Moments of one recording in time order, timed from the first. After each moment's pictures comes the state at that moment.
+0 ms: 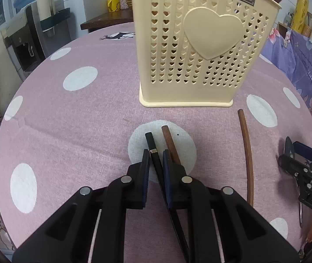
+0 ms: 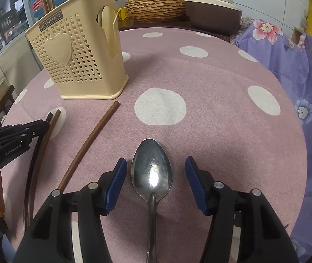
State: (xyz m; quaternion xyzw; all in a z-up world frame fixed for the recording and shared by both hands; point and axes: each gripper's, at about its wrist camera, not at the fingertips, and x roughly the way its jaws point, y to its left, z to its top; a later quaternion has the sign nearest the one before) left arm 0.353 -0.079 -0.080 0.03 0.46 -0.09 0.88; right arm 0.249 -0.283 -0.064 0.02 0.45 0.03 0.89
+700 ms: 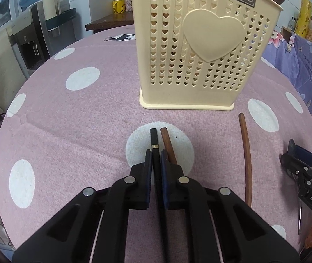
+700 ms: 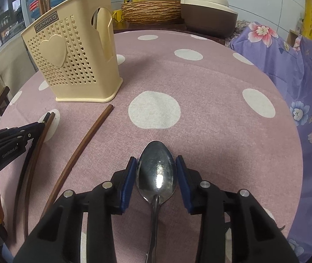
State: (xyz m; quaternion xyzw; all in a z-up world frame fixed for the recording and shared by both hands) left arm 0.348 -0.088 -0.081 0.02 0.45 -0.07 0.89; right arm 0.251 -0.285 -0.065 0.01 0.44 0.01 0.90
